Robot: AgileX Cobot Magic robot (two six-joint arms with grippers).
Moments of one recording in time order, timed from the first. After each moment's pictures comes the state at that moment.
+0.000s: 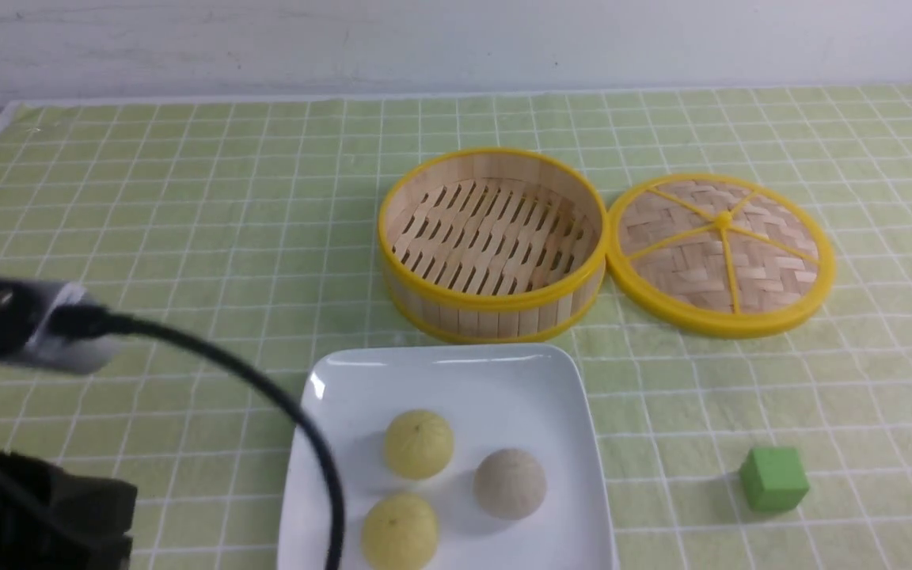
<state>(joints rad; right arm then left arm) -0.04 -0.01 0.02 0.06 0.41 -0.03 -0.51 0.65 -0.71 -0.01 0.91 -0.26</state>
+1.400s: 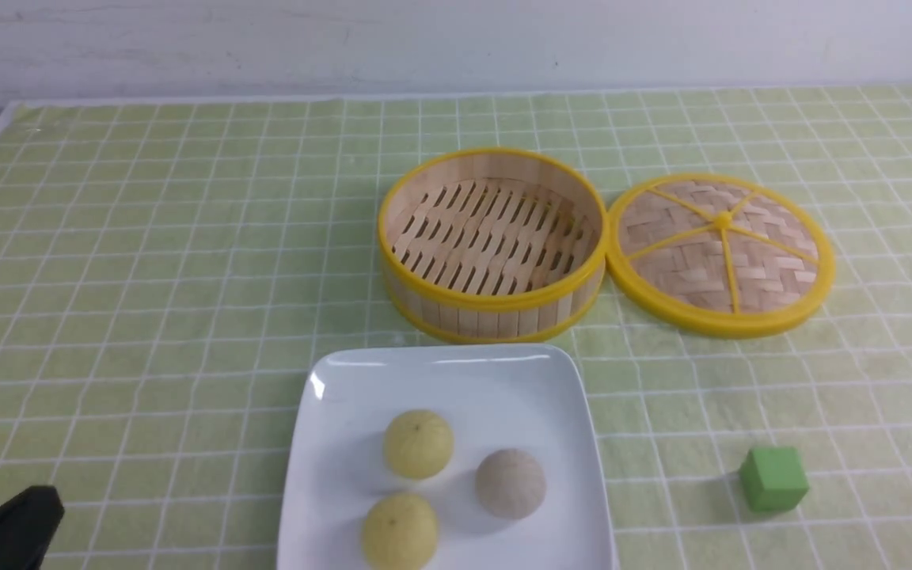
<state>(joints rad) -0.04 -0.01 0.02 0.06 0.41 -0.04 -0.19 0.15 -0.05 0.08 0.19 -0.16</state>
